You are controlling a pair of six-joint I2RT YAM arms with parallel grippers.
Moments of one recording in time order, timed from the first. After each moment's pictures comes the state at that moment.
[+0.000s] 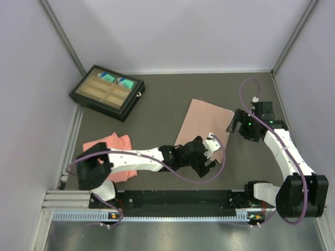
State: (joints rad) left arm -1.25 1.65 1.04 -0.06 -0.13 -0.13; right arm -0.01 1.16 0.86 -0.65 -0.19 0.38
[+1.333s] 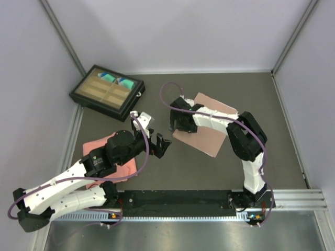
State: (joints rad) left arm -1.01 0.76 0.83 -0.33 -0.25 -0.27; right arm 0.76 1.98 1.41 -0.56 0.19 0.76
